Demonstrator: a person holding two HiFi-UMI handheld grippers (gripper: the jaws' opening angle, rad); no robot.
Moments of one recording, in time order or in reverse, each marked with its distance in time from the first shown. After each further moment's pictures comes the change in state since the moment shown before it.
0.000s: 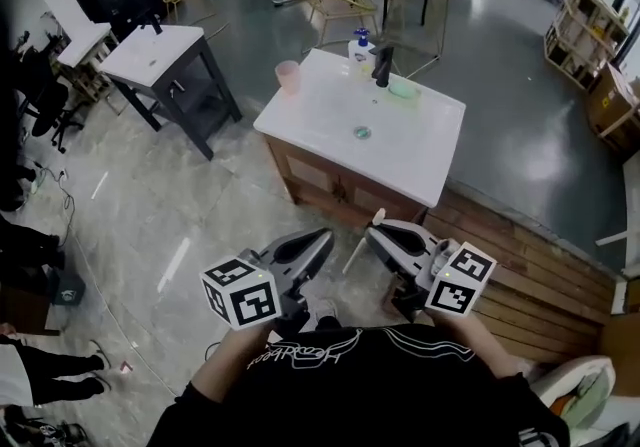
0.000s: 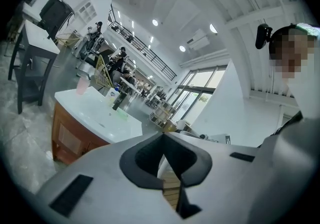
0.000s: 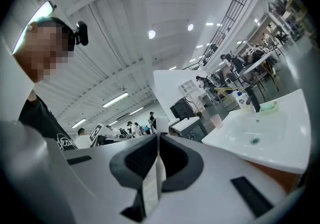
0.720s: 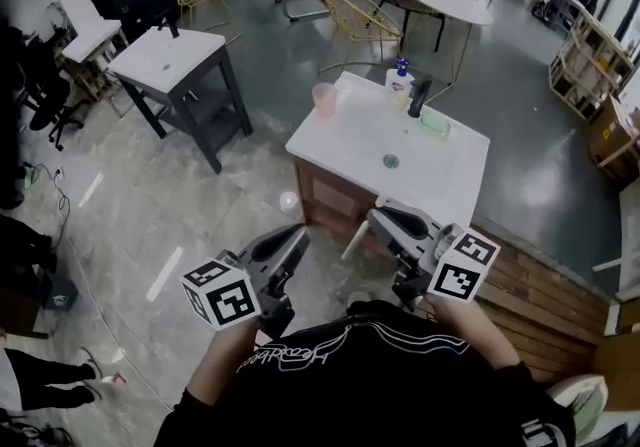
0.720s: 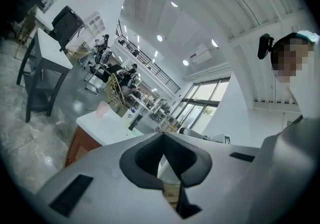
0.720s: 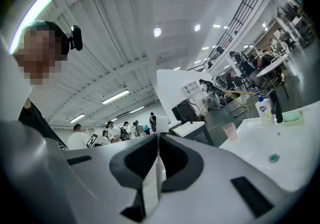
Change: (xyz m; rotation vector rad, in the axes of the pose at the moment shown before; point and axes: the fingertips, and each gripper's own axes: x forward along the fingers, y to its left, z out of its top) left arm -0.093 0.097 0.091 -0.016 -0.151 0.039; right arm 0.134 0.005 0.035 -0.063 -0.002 0.007
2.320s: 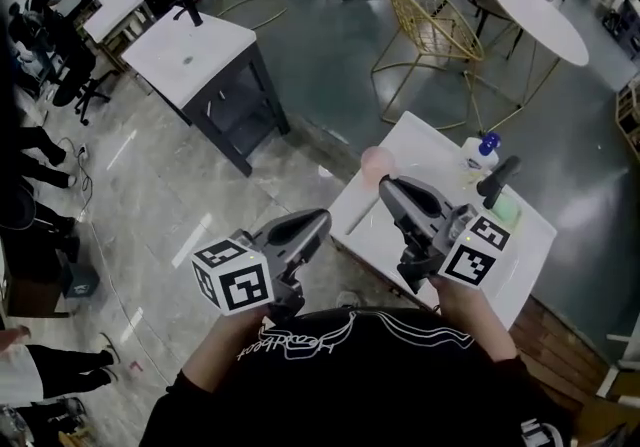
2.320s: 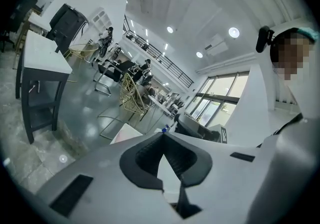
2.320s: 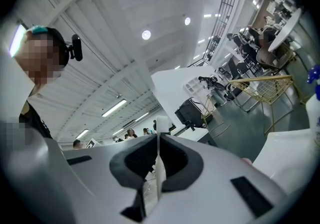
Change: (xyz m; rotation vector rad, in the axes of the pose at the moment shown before) left arm 0.175 0.227 0.172 -0.017 0.081 0.136; right arm 0.247 -0.252 0.105 0.143 -0.031 0.128
